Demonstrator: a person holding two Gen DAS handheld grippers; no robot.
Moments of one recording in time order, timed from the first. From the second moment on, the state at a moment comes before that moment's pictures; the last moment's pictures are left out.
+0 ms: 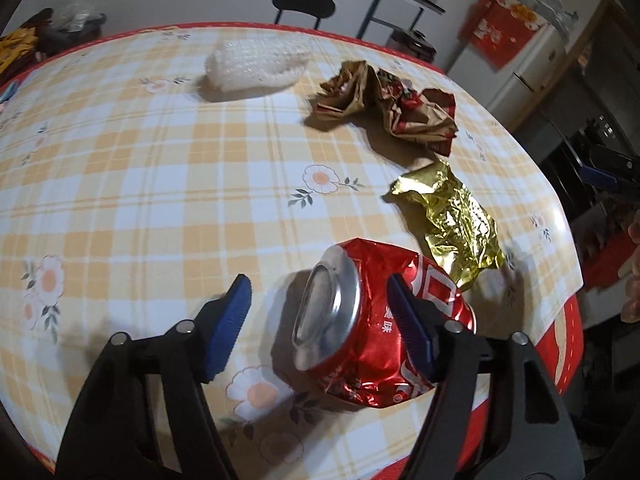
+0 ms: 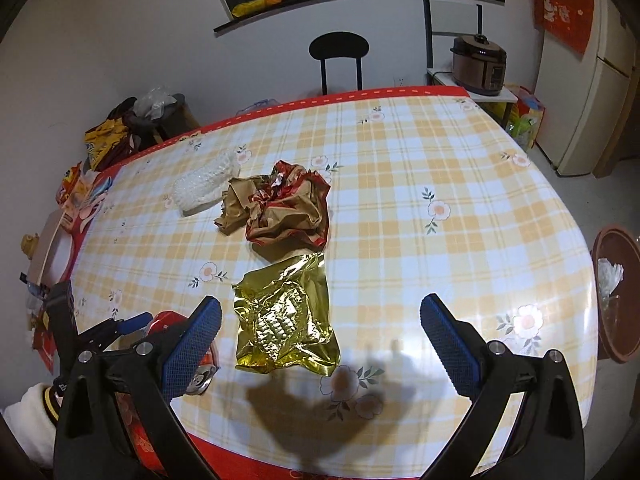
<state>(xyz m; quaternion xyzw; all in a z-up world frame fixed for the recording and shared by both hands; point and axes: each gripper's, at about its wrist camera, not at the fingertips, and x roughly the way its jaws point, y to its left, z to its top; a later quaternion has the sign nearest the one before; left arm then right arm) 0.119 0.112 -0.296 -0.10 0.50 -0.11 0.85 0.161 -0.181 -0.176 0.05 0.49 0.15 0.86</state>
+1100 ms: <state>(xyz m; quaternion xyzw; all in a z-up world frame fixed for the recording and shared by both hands) 0.088 0.174 -0.286 -0.15 0.47 -0.09 0.87 0.207 -0.103 -0.280 -0.04 0.55 0.19 0.81</state>
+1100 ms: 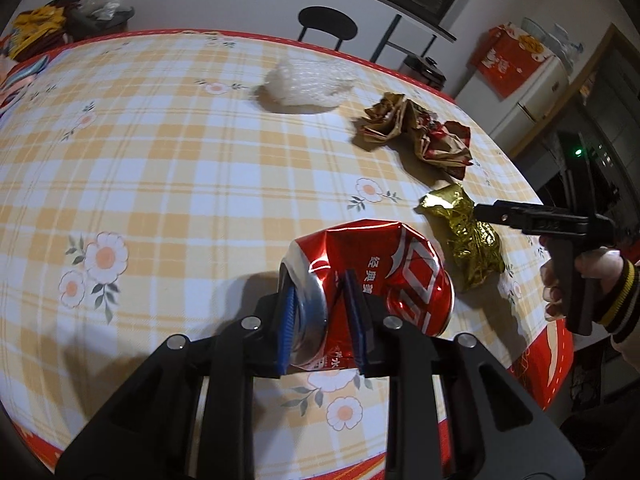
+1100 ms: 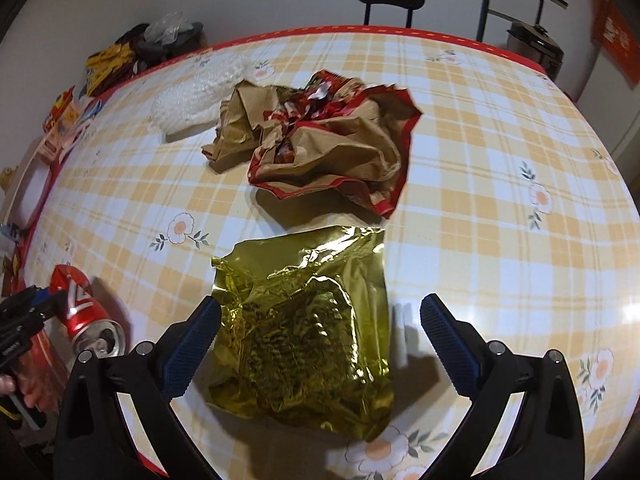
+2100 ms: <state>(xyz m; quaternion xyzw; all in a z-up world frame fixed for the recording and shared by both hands) 0.073 0.182 -0.253 -0.18 0.43 -0.08 0.88 0.189 -0.102 -0.277 0.02 0.55 0.21 0.81</state>
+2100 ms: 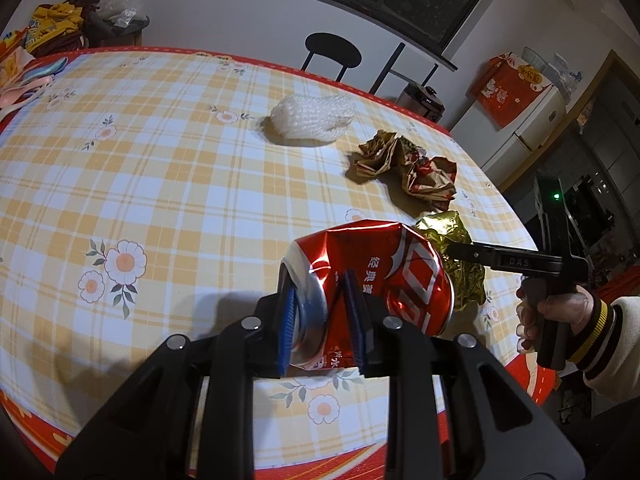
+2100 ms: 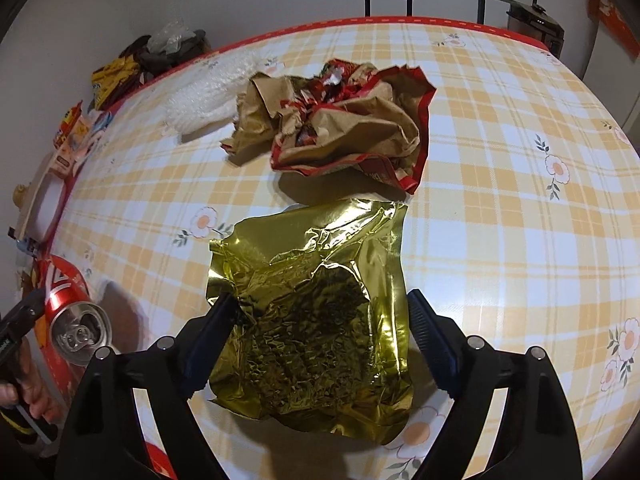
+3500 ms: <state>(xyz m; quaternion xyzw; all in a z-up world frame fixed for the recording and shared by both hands) 0.102 0.022 -0.142 -0.13 0.35 -0.14 0.92 0.150 -0.358 -0.130 0.14 0.38 0.12 0.91</state>
